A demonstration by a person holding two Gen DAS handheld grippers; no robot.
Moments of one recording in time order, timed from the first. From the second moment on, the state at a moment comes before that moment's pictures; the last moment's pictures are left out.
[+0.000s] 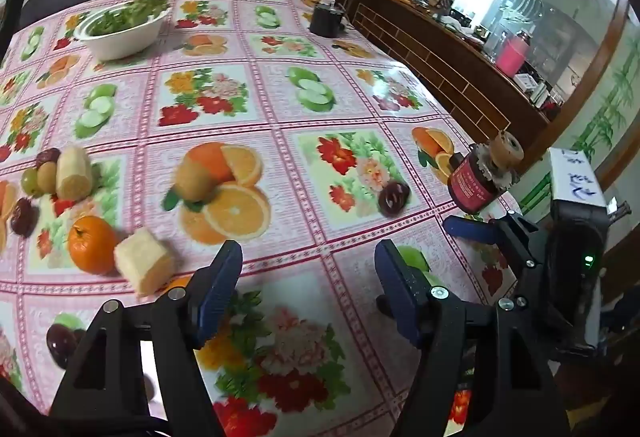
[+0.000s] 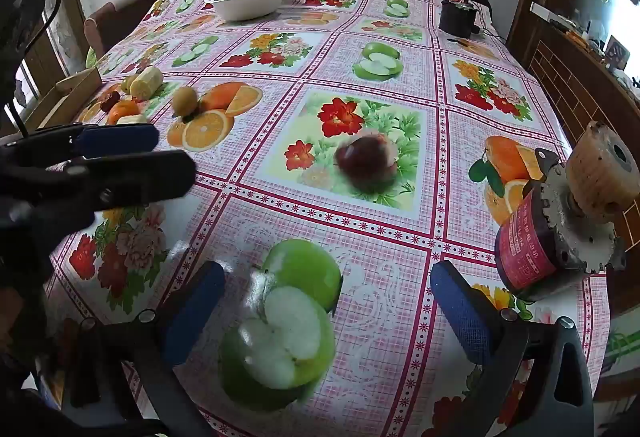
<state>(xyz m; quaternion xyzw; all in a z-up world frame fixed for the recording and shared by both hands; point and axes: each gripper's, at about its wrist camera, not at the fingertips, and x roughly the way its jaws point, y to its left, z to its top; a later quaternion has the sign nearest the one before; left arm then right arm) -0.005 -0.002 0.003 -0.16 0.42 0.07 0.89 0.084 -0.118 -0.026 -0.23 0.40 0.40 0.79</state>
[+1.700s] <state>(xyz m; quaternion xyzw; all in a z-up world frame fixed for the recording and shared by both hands) -0.213 0.049 -0.005 -0.19 0.46 0.30 0.81 -0.041 -0.105 0.021 -0.18 0.40 0.33 0.83</state>
